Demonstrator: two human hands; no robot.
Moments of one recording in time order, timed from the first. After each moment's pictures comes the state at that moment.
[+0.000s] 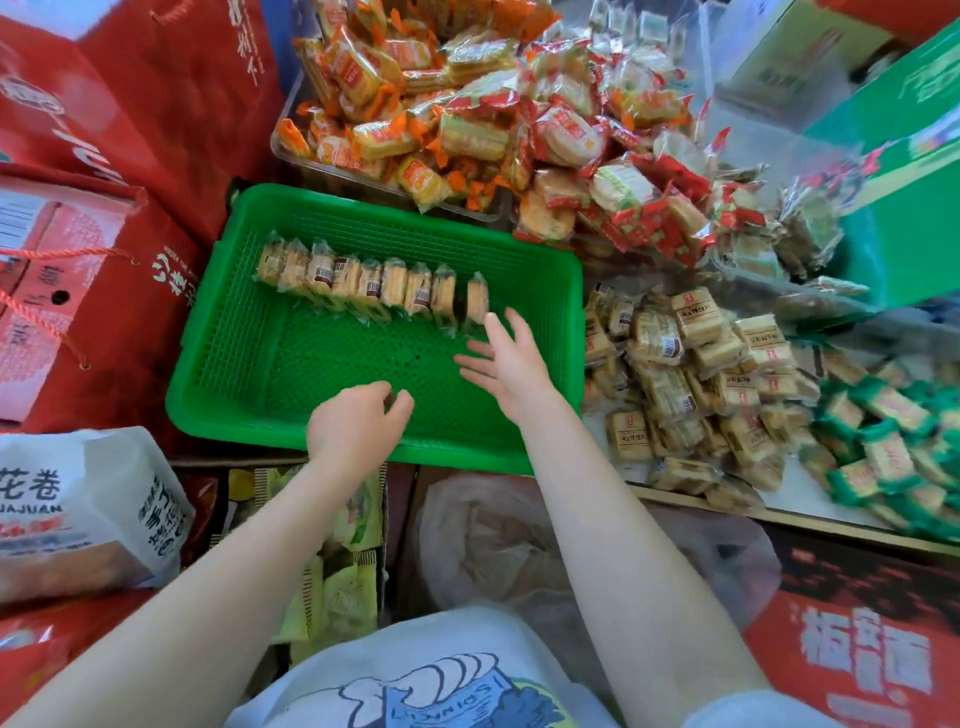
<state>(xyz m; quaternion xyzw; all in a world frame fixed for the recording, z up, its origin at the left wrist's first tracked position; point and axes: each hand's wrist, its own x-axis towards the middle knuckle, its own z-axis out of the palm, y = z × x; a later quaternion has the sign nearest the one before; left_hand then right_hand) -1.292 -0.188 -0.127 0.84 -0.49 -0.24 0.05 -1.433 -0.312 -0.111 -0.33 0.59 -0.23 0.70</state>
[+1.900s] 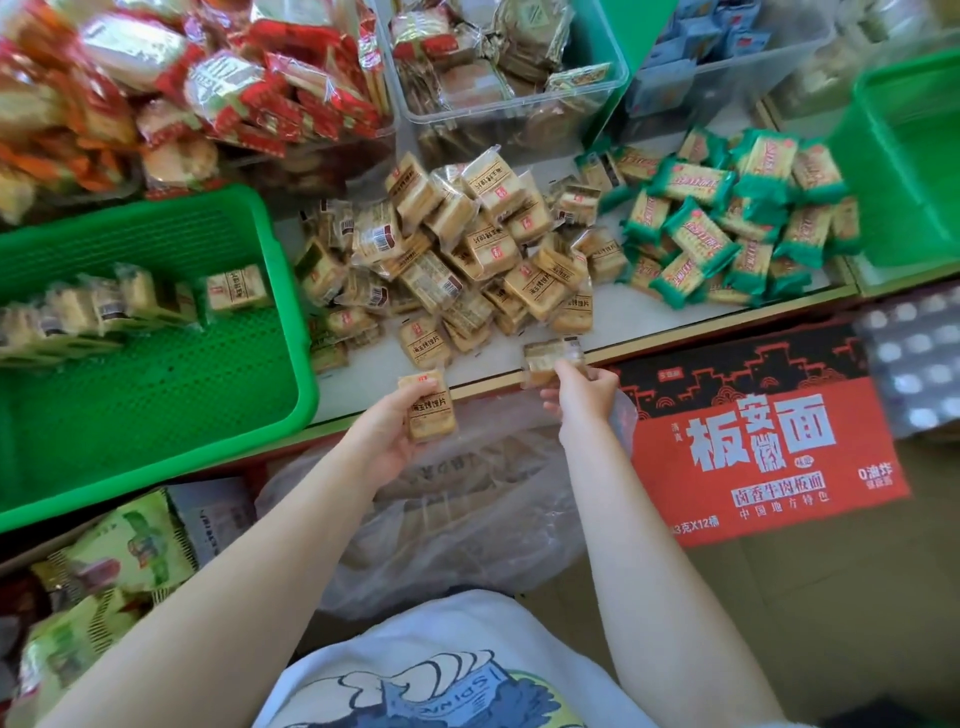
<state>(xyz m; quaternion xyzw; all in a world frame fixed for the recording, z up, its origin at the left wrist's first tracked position) -1.589 -0.232 -0.150 0.61 -0.03 -0.74 0.28 -1.806 -0.249 -0.182 -0.03 0.78 -0.41 0.48</state>
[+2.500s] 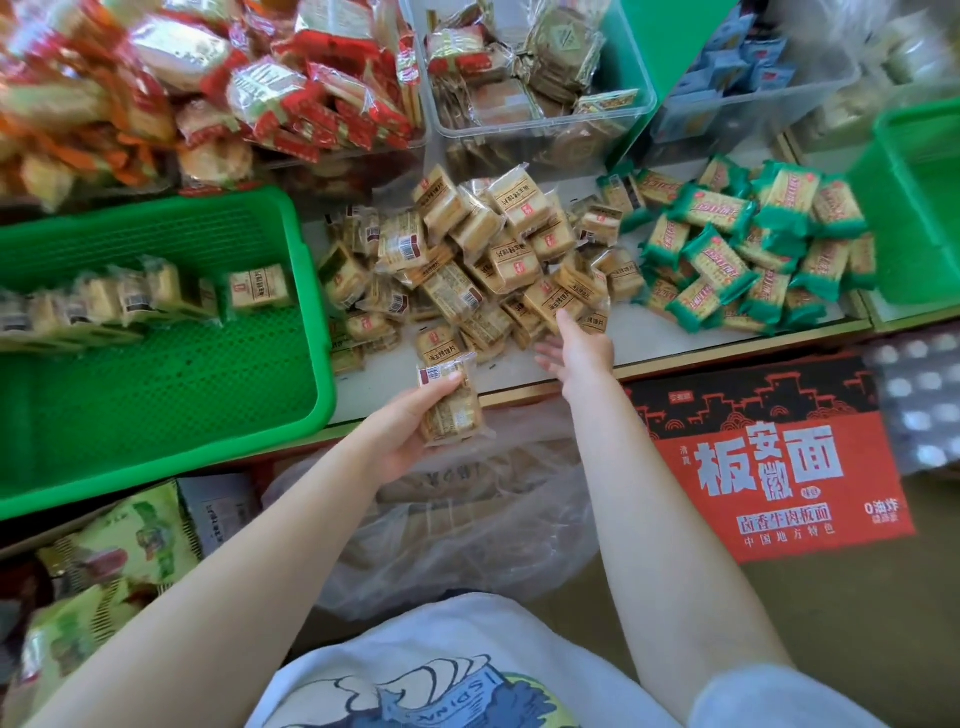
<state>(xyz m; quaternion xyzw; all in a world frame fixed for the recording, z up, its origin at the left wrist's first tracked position) -1.580 -0.239 -0.136 0.54 -0.12 -0.79 0.26 -1.793 -0.312 -0.158 -0.07 0.73 -0.42 0.54</state>
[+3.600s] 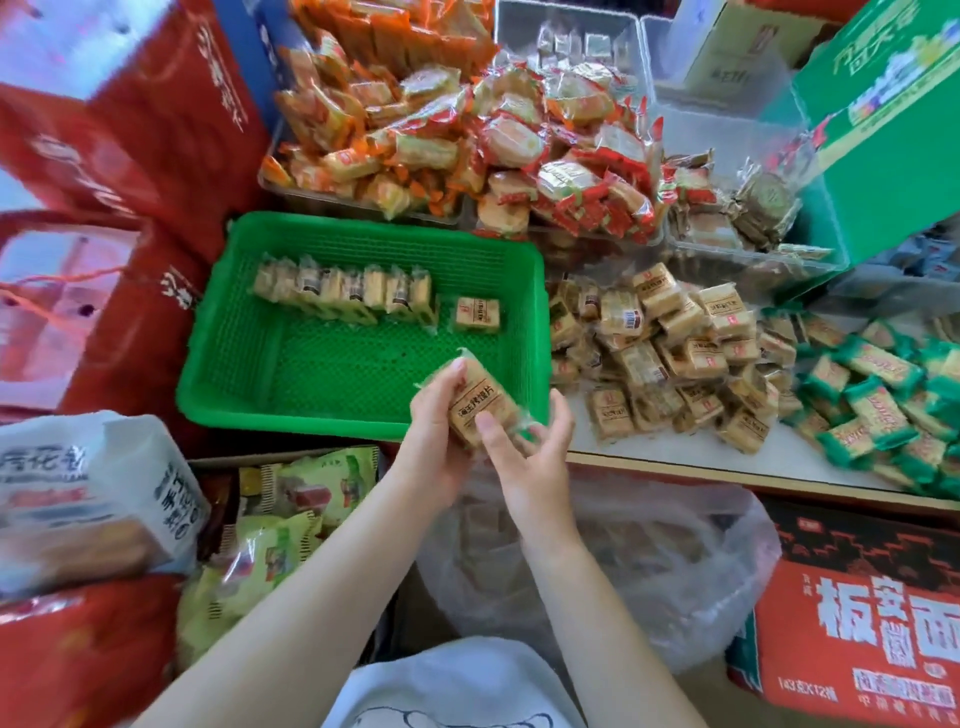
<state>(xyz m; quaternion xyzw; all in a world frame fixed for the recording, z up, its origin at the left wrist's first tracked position) -1.415 -0.170 -0.066 0.45 0.00 -0.68 0.58 -1.522 -0.159 -0.060 -0.41 0.59 -0.34 0.60</state>
